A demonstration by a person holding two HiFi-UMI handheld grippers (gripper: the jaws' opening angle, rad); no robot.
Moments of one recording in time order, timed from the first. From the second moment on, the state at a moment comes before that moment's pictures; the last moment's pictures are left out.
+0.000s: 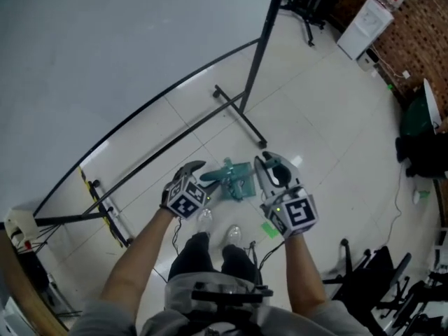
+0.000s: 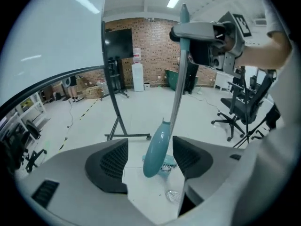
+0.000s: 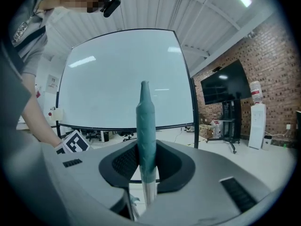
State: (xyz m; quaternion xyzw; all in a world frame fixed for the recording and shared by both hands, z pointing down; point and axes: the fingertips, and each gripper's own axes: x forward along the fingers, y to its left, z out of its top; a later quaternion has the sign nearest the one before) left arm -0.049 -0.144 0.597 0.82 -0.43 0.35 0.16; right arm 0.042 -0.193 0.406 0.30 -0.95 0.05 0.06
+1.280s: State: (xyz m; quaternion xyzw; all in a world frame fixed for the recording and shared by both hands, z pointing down) left arm 0.013 -0.157 0.666 0.76 -0.56 0.24 0.23; right arm -0.013 -0.182 0.390 0.23 -0.97 0.04 0.04
